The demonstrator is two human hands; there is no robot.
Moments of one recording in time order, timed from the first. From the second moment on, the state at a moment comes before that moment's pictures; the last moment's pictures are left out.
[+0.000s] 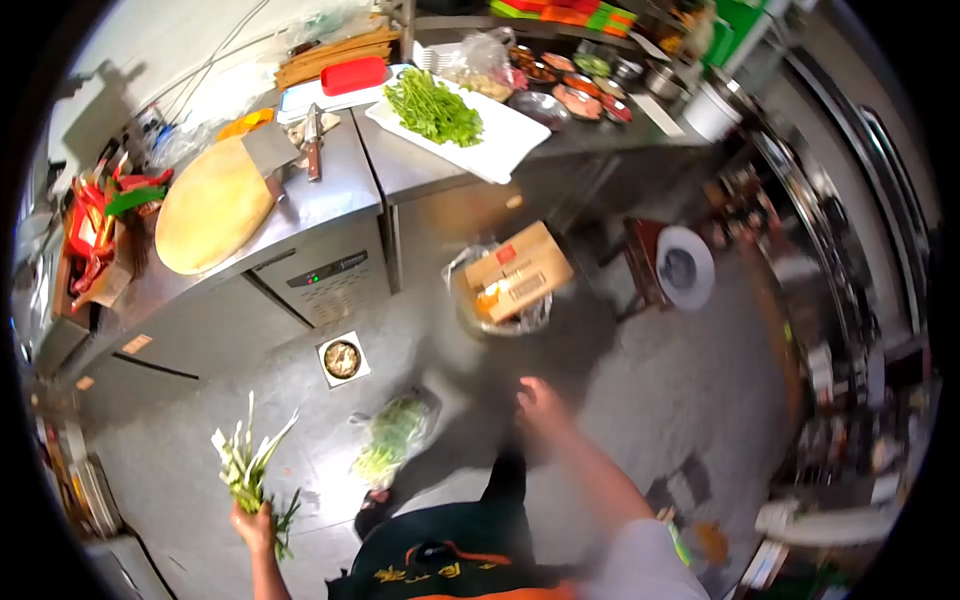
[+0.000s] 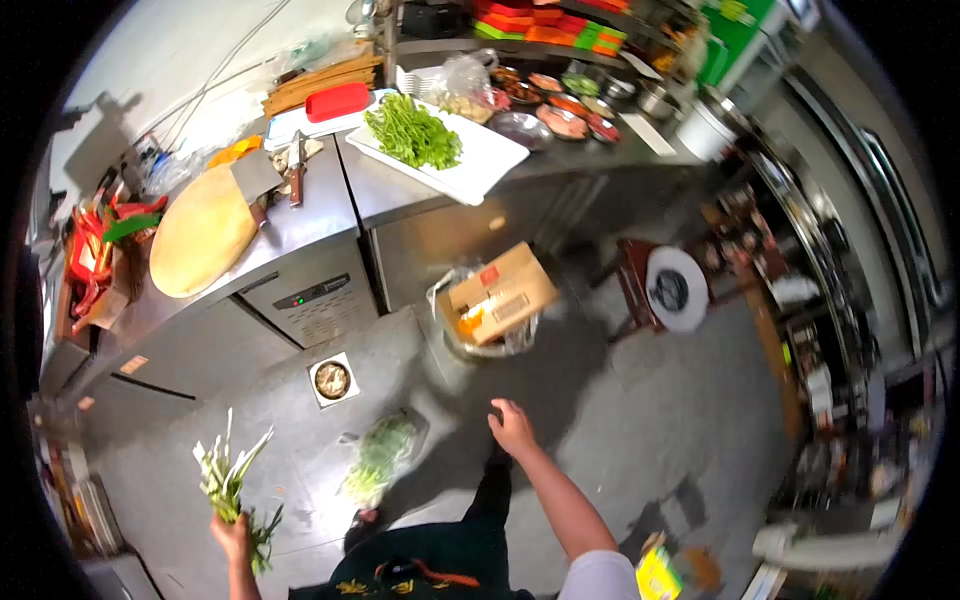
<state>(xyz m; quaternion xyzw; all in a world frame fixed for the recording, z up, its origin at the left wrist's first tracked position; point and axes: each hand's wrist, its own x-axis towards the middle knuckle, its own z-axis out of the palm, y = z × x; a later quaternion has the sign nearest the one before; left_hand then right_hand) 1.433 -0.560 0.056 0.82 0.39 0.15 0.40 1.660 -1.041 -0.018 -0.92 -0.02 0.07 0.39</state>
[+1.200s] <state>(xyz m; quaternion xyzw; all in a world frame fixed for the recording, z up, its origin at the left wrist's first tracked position) 1.664 -0.910 -0.256 0.61 0.54 0.15 0.57 2.017 -1.426 -0.353 -0.93 0.24 0.18 0.20</state>
